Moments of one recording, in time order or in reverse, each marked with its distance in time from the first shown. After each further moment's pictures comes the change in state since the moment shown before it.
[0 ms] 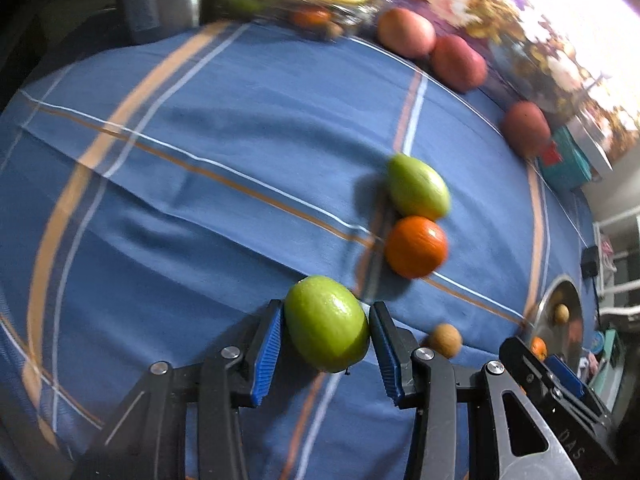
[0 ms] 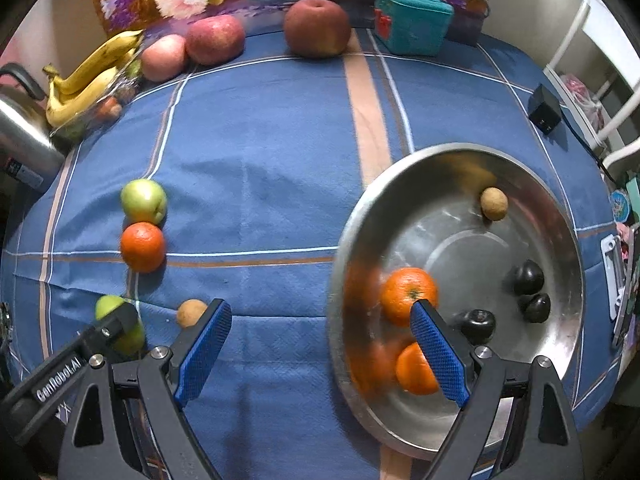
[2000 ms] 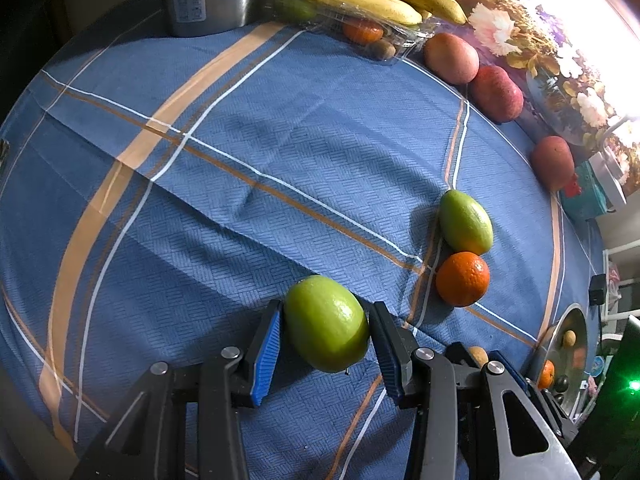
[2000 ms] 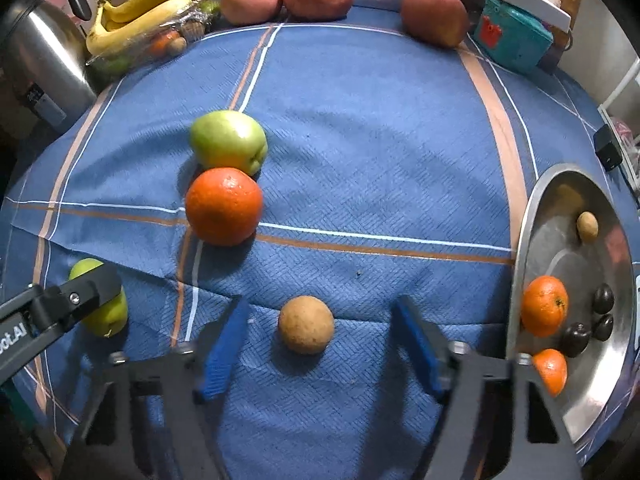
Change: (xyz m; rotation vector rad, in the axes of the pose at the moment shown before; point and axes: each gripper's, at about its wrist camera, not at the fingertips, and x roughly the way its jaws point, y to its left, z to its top) left arm 0.002 0.024 0.008 -0.070 -0.014 0.025; right arm 0.045 0.092 -0.016 -0.146 0.005 0.026
